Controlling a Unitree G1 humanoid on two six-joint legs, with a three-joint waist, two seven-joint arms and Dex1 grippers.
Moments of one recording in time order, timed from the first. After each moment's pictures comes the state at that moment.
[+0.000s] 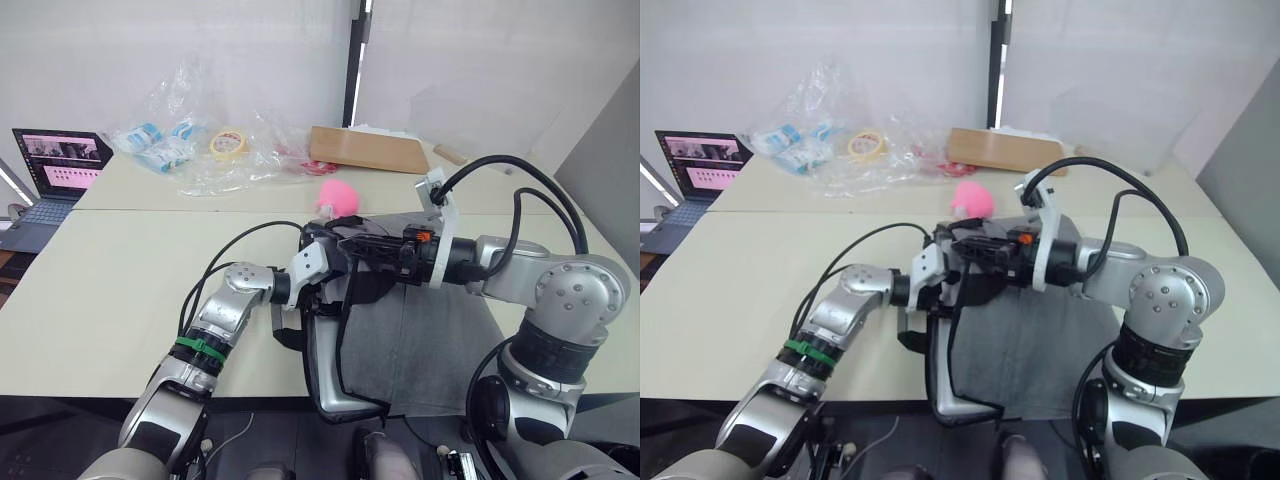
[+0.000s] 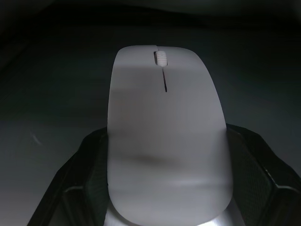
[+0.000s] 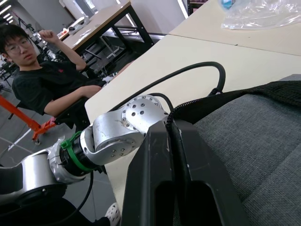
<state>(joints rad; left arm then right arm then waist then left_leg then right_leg) -0.71 0.30 -0.29 0.40 -0.15 0.16 -1.11 -0.79 -0.27 -0.40 -0.40 0.90 1.61 0.51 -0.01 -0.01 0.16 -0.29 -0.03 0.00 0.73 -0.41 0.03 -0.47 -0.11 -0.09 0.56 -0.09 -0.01</state>
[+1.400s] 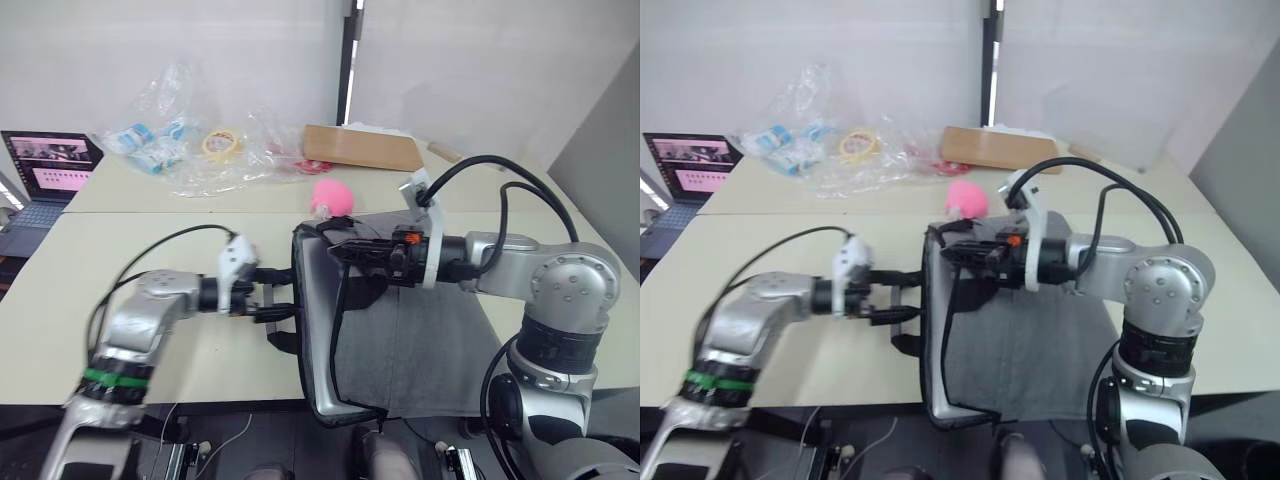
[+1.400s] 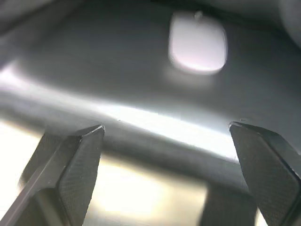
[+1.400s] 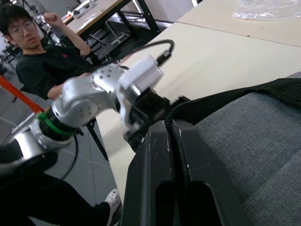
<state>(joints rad) -0.46 0.67 0.02 -0.01 -0.38 0.63 -1.15 -0.79 -0.41 -0.19 -0.35 1.03 1.45 0.50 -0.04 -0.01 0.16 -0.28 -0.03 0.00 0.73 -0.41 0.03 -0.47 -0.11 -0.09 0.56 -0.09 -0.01</state>
